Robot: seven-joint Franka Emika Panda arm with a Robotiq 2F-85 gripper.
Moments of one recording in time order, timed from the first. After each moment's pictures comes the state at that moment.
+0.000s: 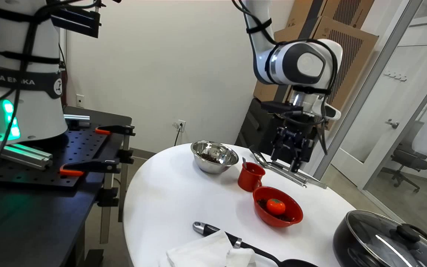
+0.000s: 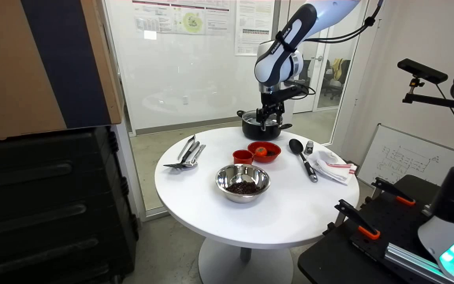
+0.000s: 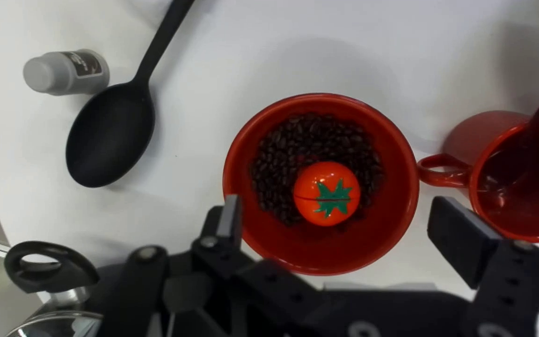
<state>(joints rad) 0.01 0.65 -0.10 -1.78 -0.18 2.40 0.04</state>
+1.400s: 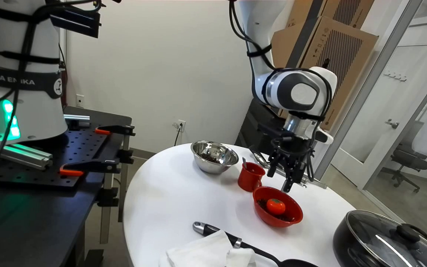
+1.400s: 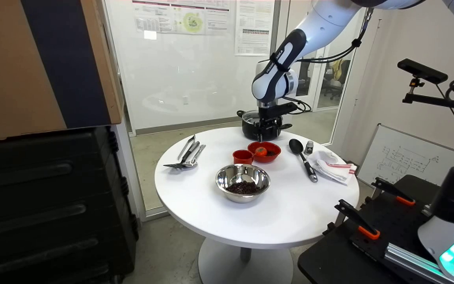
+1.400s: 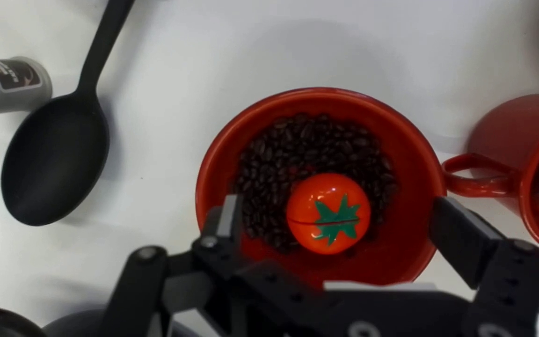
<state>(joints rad) -0.02 0.80 -0.08 -1.68 -0.14 2.45 0.08</state>
